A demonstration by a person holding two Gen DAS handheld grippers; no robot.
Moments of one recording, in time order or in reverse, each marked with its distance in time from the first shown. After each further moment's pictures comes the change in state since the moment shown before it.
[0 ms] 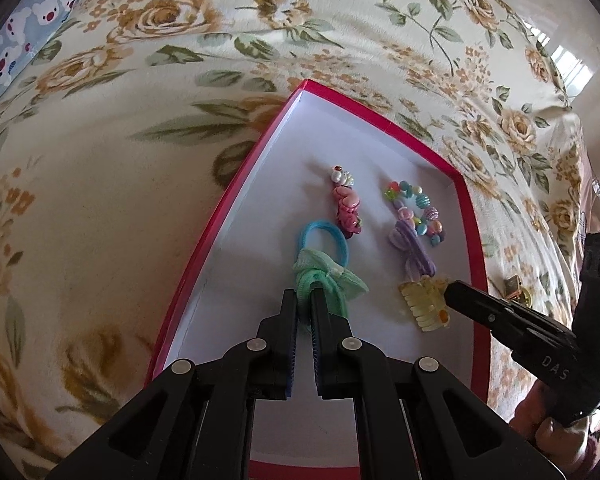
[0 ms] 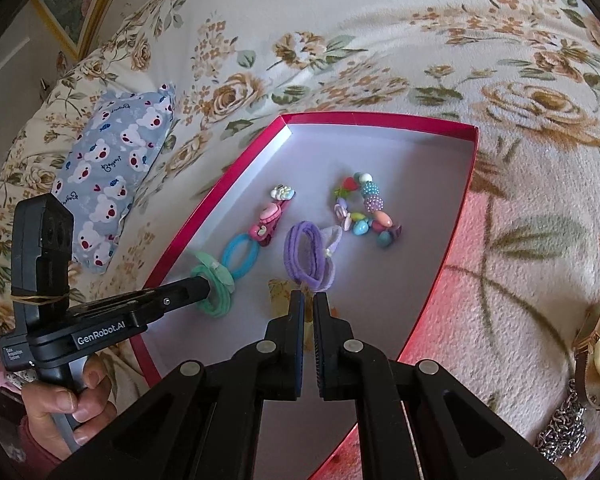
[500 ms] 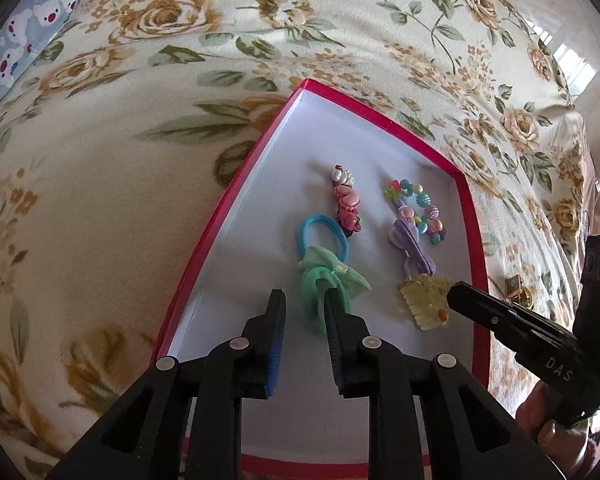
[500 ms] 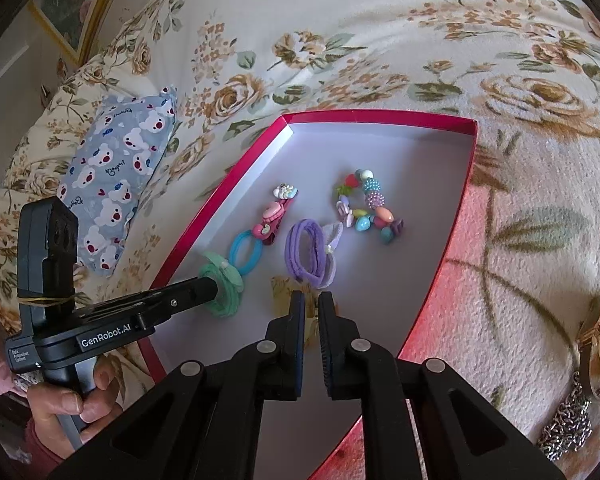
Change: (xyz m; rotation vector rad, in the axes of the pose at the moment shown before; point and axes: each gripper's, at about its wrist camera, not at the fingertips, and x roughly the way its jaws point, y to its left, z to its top) left arm -0.004 -0.003 0.000 0.000 -0.002 0.009; right arm -0.002 -0.001 -0.001 0.028 0.001 0.022
